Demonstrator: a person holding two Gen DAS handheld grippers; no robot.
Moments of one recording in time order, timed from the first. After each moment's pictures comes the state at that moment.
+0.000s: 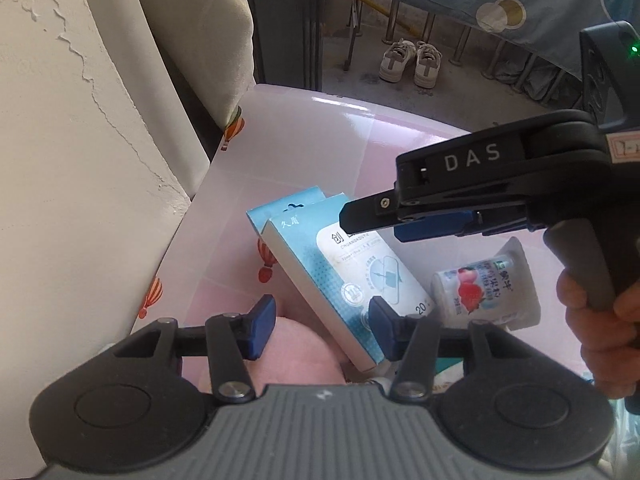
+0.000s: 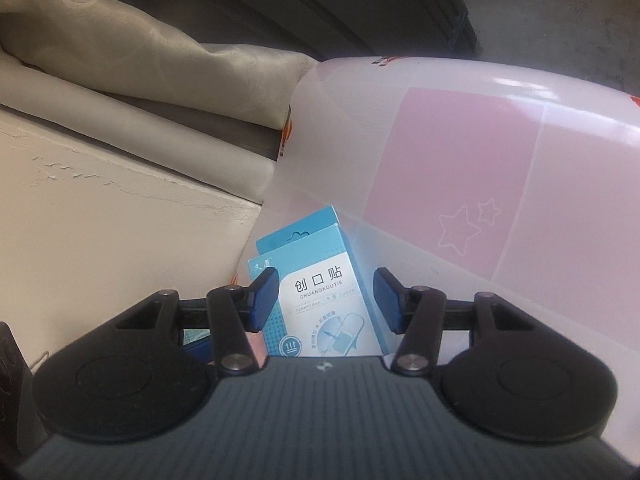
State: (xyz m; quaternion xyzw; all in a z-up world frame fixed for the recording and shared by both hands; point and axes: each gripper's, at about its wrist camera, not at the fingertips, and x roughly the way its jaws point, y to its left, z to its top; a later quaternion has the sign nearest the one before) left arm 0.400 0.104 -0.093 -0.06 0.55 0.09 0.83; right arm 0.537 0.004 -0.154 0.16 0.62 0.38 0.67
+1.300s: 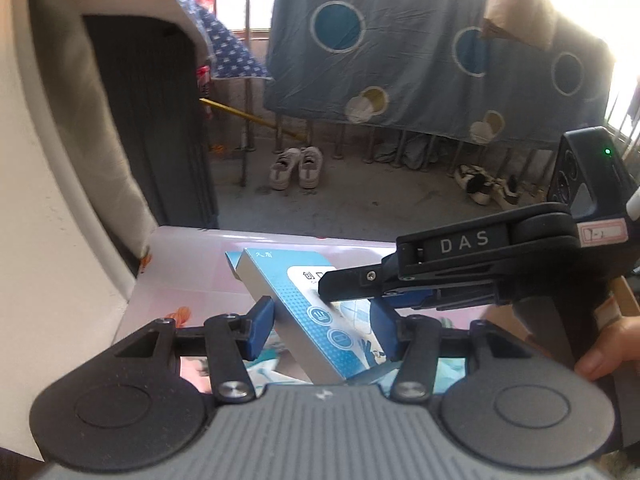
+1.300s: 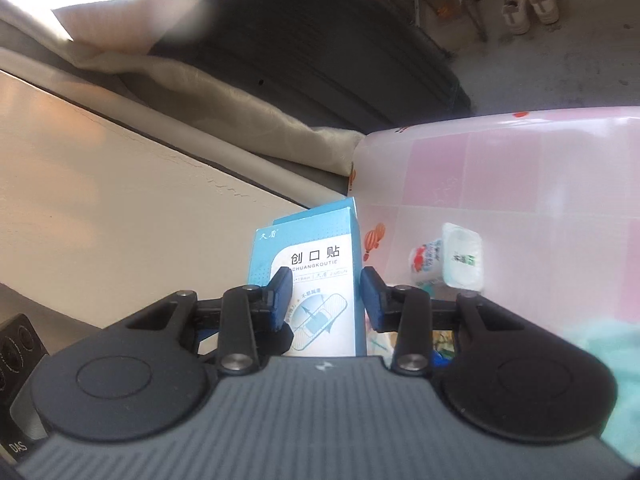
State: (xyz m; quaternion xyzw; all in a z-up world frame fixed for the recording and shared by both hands) left arm 0.305 -0.040 0.072 -0.01 0.40 -0.05 0.91; right arm 0.420 -0.174 0.001 0.29 0.52 0.36 0.72
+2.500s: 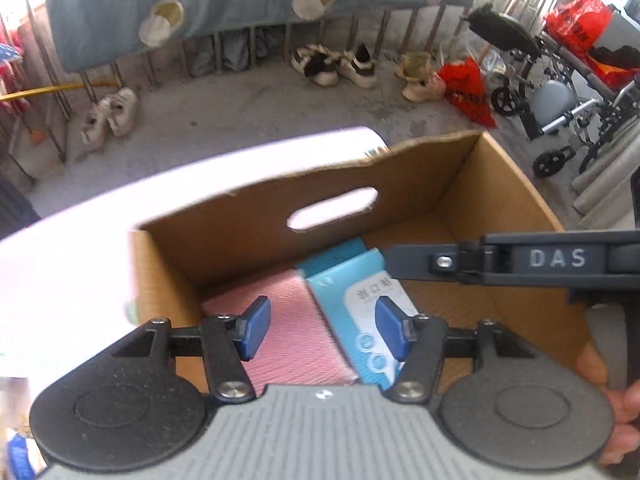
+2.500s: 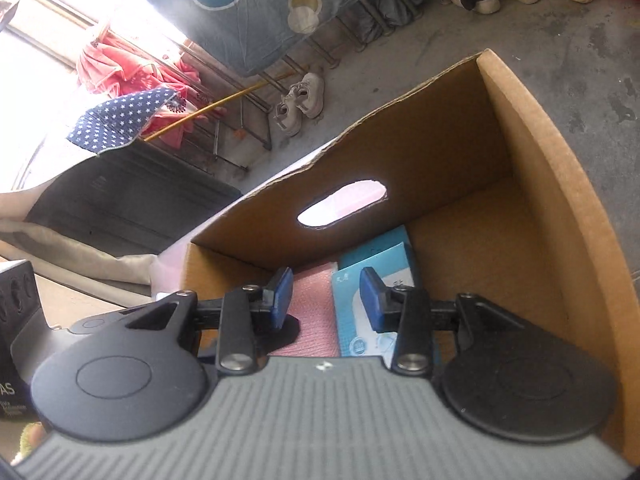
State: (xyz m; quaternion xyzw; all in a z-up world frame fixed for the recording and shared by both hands) left arm 0.352 -0.323 -0.035 0.08 0.51 -0.22 0.83; right arm 0.324 -0.517 -0.071 0.34 0.46 0.10 0.81
